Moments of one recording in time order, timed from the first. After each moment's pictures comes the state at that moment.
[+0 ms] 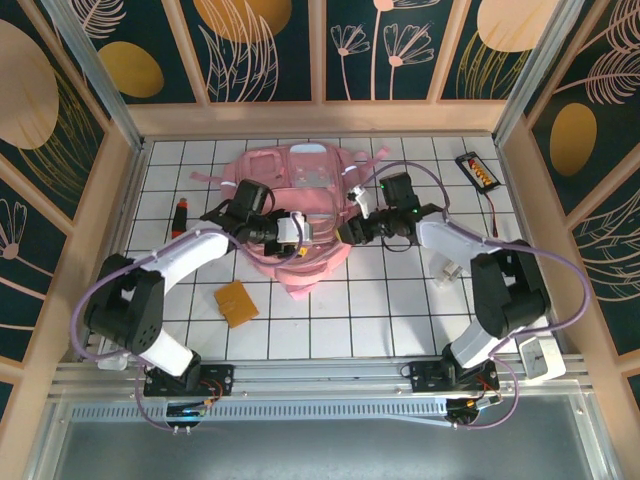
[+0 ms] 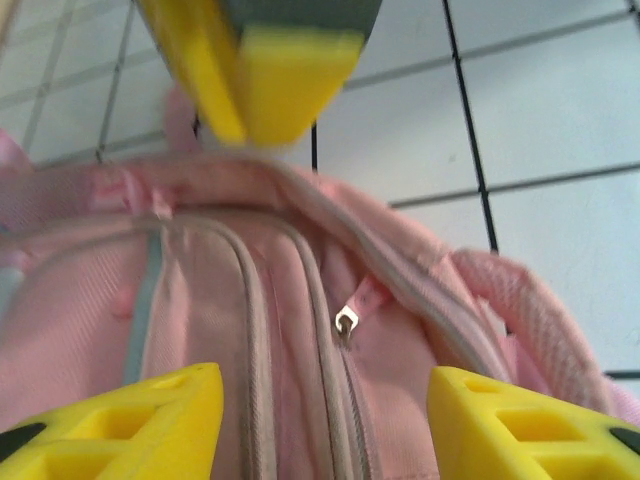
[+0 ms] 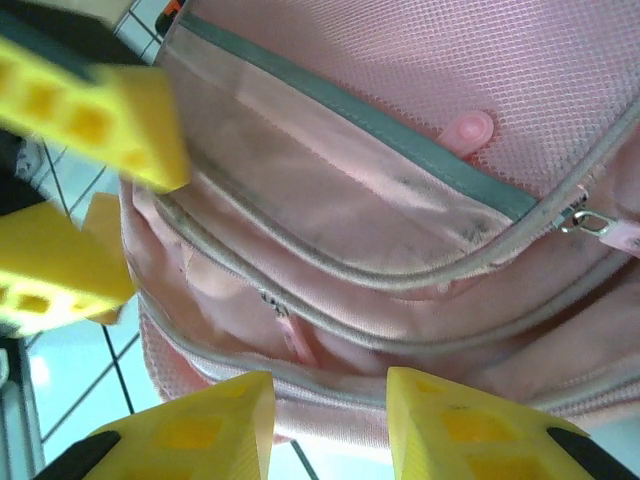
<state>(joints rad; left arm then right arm) -0.48 1.59 1.02 -0.33 0.58 1.01 0.43 1.59 0.99 -0.24 -0.69 -0.06</state>
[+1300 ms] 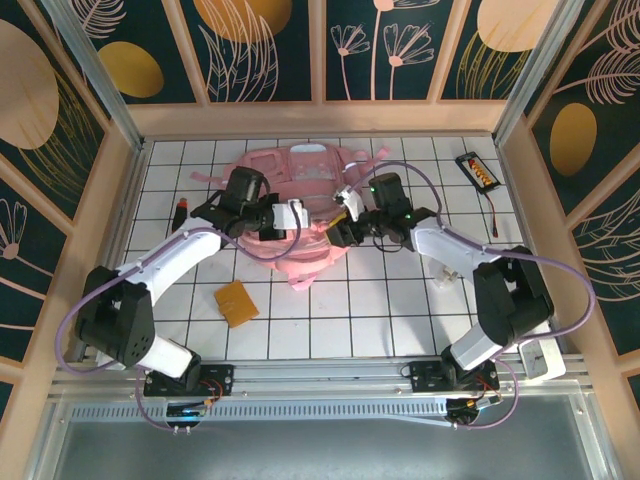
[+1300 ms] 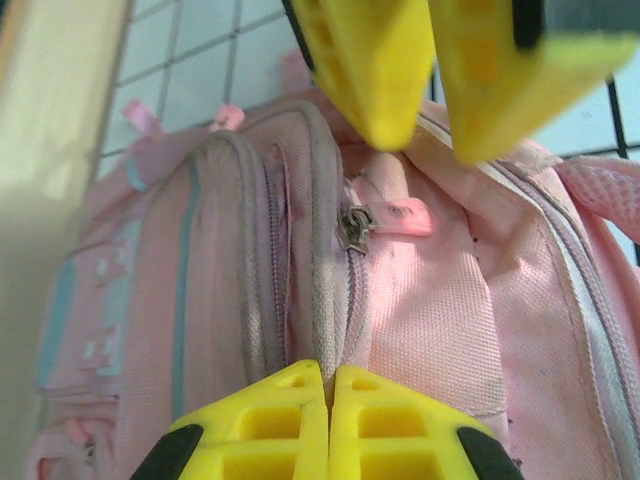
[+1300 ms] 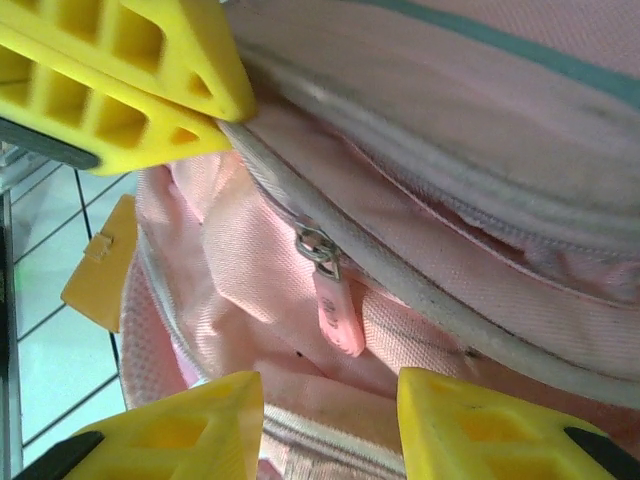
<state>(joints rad) -0.46 1.49 1.07 -0.31 0.45 1.02 0.52 1.59 1.02 -0.17 -0.66 -0.09</state>
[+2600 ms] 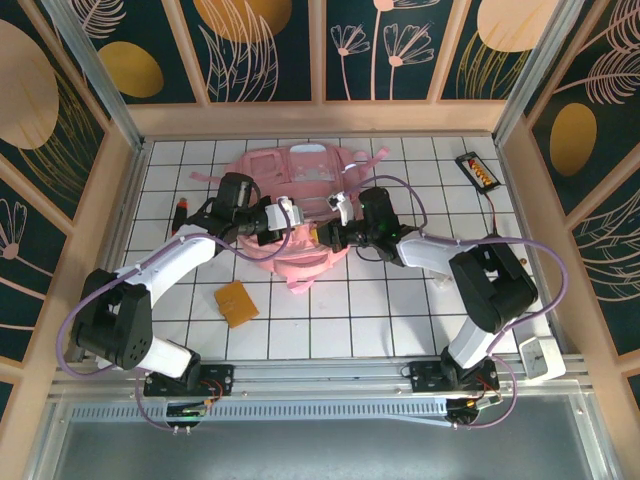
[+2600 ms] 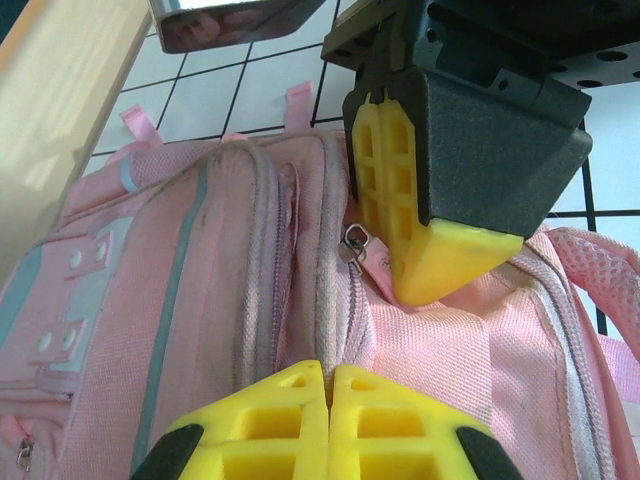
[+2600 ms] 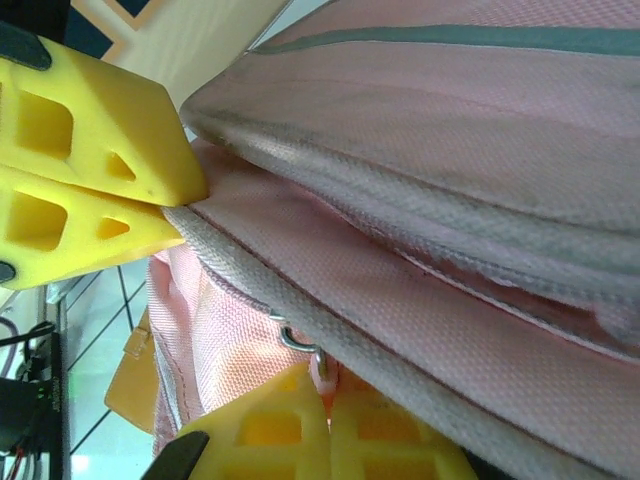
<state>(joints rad) -0.42 1.47 0.97 -0.19 0.56 0.88 0.59 1.66 0.86 0.29 -0.62 0.28</state>
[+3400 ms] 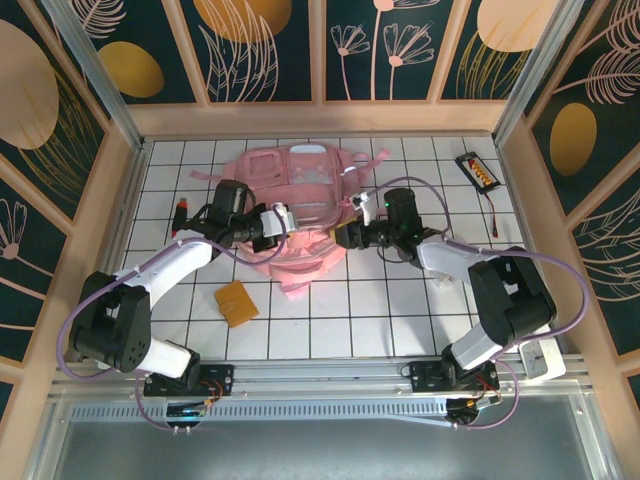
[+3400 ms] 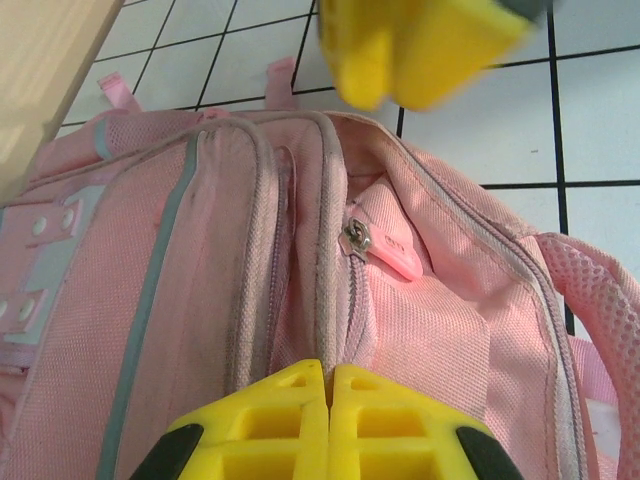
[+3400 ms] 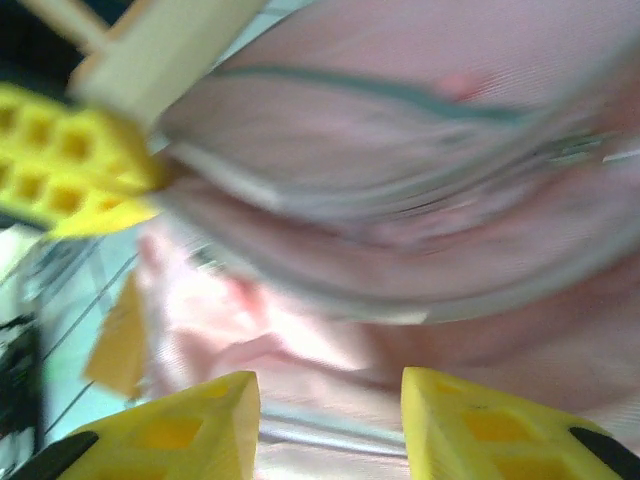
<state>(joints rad) -0.39 1.46 0.91 -0.19 0.59 0.87 0.48 1.56 0.76 0.25 -0.73 0.22</state>
